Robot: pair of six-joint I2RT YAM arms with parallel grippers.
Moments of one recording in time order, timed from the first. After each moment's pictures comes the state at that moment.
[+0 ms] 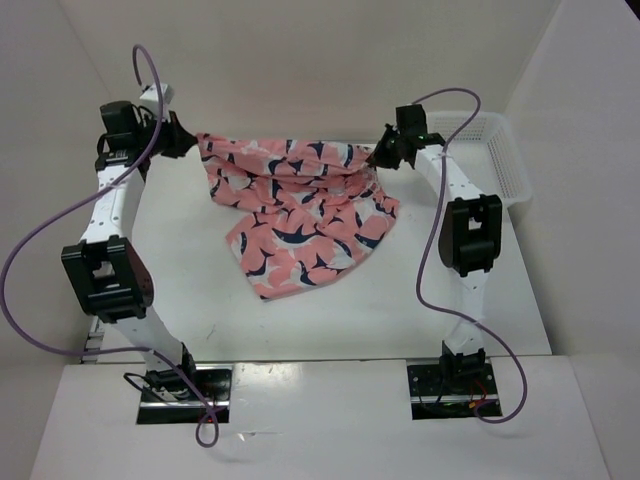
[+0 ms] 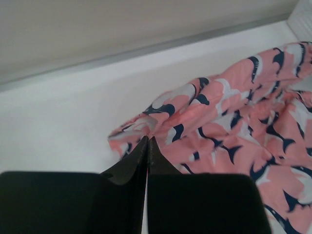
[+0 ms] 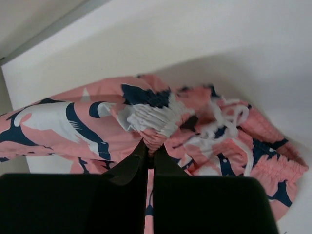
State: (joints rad) left arm 0.23 1.78 1.68 -0.26 0.62 0.05; right arm 0.17 2.17 1.98 -0.50 -0.18 0.65
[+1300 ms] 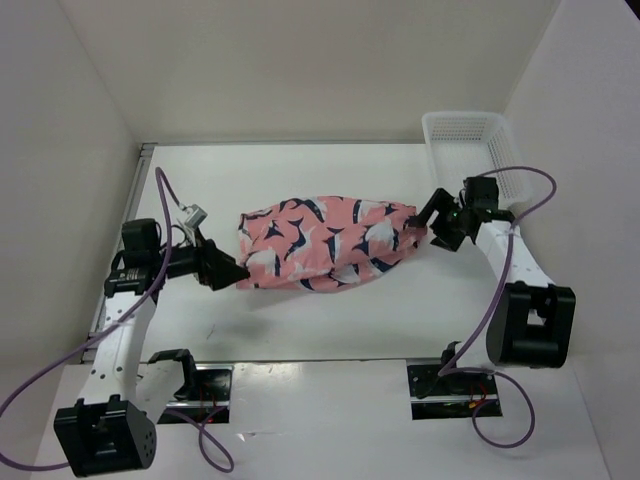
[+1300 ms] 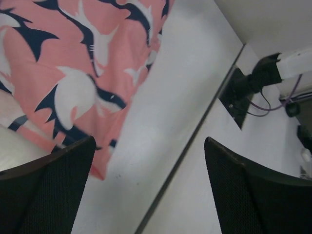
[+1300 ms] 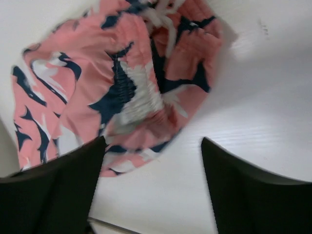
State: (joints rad) left arm 0.16 0.89 0.73 -0.52 1.11 0.05; right arm -0.10 1.43 1.01 -0.50 -0.34 0.55
